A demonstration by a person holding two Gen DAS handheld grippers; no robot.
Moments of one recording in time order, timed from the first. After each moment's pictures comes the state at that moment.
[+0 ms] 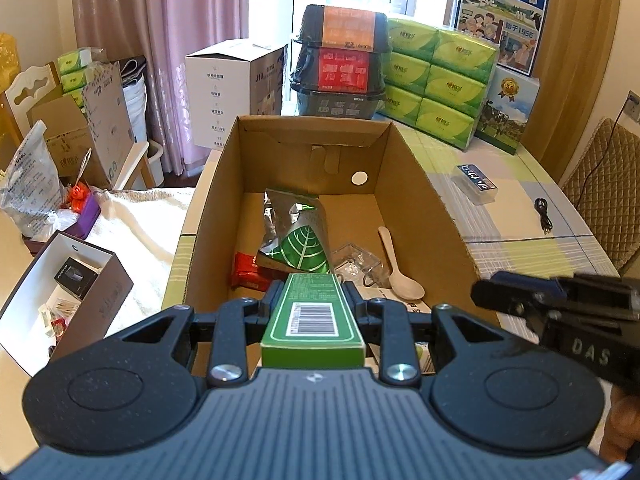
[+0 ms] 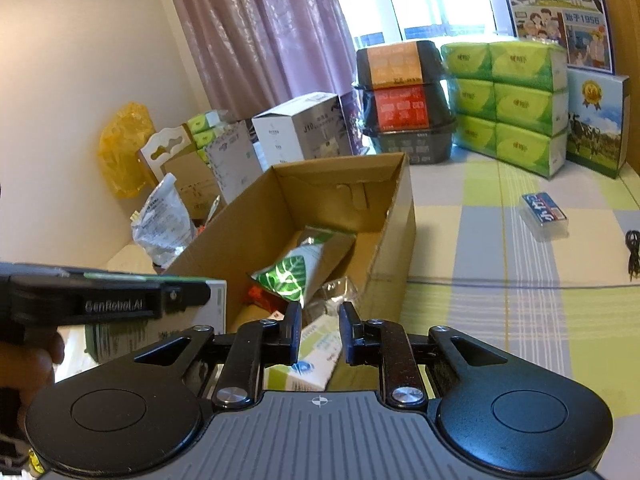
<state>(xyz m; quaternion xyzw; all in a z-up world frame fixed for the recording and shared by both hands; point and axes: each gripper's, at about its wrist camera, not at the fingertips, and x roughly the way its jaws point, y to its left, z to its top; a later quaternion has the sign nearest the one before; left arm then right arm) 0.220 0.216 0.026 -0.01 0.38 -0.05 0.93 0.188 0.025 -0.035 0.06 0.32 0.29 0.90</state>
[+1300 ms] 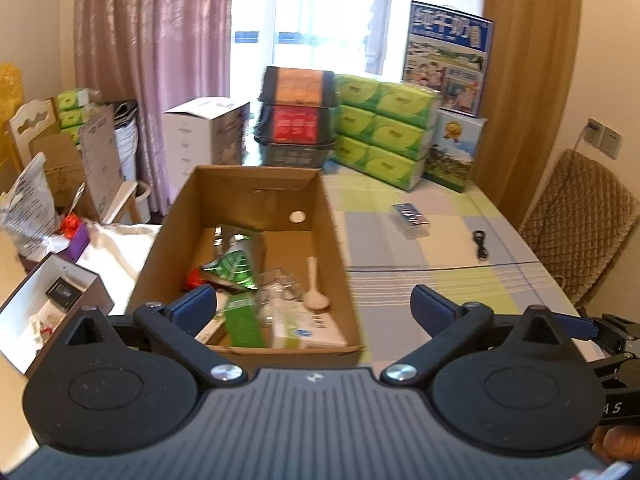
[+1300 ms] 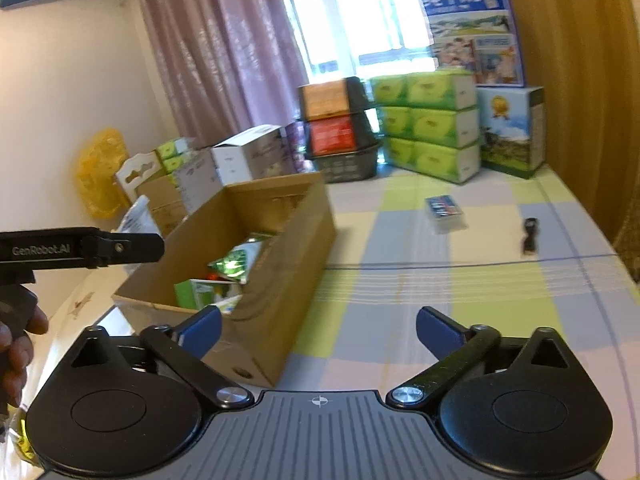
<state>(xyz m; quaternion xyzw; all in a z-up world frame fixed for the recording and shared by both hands) 0.134 0.135 0.077 -0.02 0.30 -0.06 0.95 0.100 -0.097 -0.006 0.07 0.29 0.23 0.93</state>
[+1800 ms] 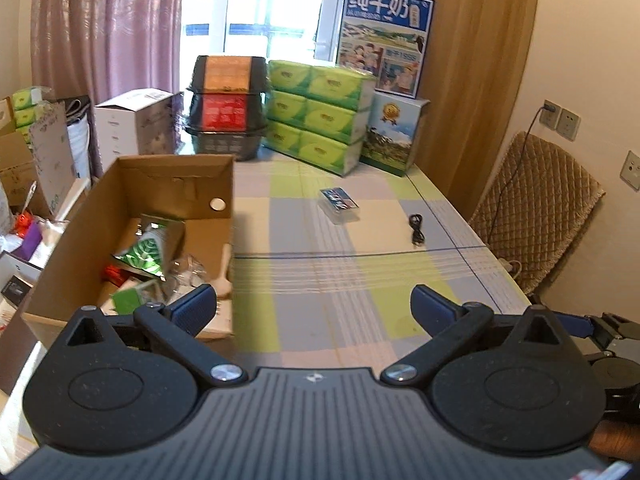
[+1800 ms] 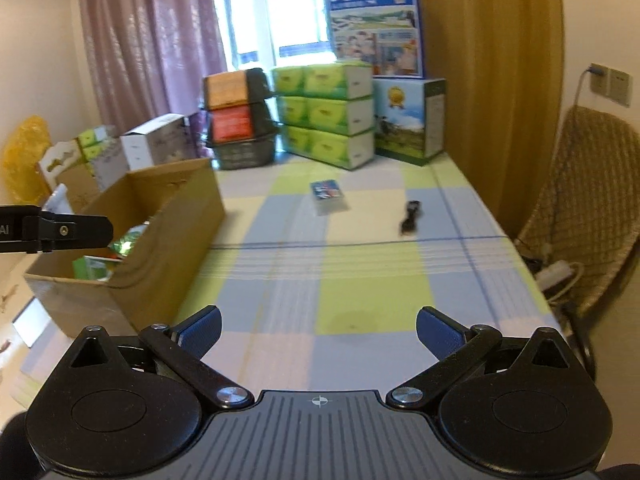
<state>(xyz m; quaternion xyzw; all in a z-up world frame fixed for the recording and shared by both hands) 0.128 0.054 0.063 -0.02 0.31 -0.12 0.94 0.085 -0.175 -0.012 0.02 0.32 0.11 0.94</state>
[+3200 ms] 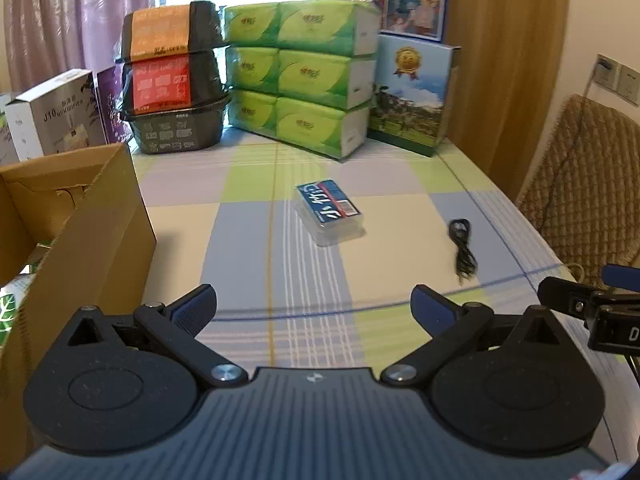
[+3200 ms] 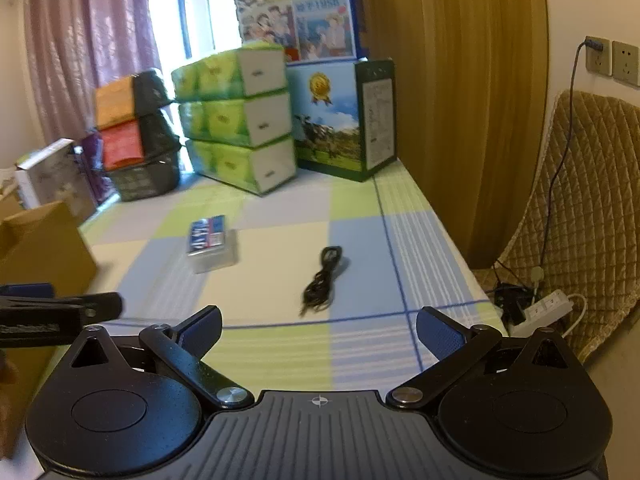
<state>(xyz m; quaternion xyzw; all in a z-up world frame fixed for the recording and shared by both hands) 0.335 -0.059 -0.055 0.01 0.33 -0.08 0.94 0.298 -0.267 -0.078 0.04 0.31 0.07 0.95</state>
